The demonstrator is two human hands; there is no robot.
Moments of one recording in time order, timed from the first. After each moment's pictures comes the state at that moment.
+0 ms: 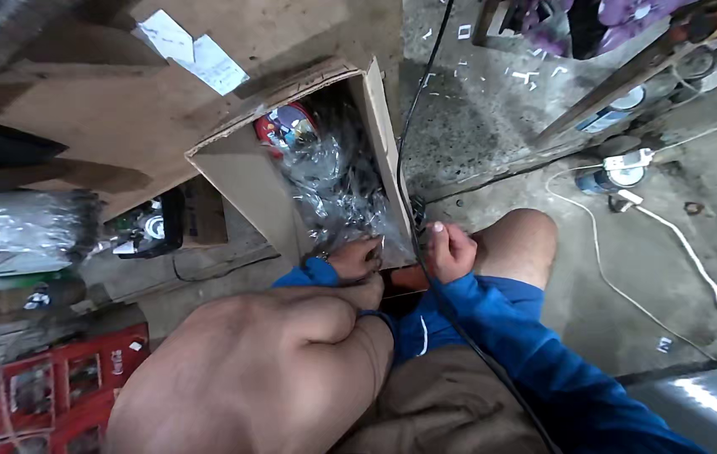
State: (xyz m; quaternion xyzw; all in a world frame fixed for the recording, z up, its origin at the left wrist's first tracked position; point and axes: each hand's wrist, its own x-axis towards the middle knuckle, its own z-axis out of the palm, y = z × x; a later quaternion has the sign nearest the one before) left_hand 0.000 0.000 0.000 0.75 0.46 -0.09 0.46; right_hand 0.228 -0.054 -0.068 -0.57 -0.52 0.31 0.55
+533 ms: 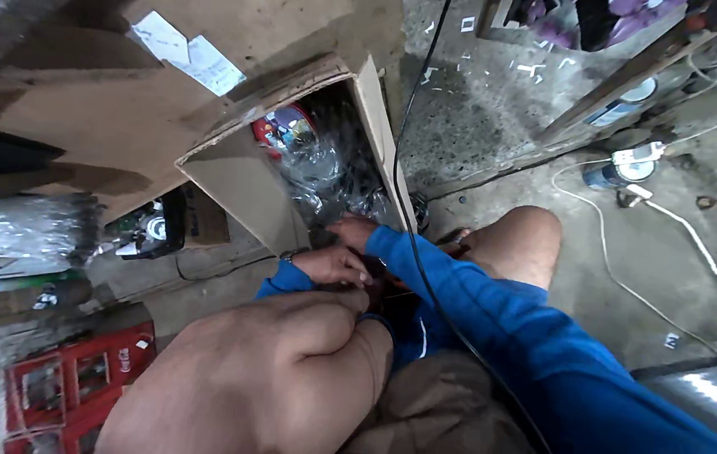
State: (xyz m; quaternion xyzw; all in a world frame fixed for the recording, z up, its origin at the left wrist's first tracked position) left_hand 0.046 0.005 0.209 0.57 0.57 -0.28 0.53; right_hand 0.095 0.055 -0.038 -0.36 -0.82 0.44 -0.04
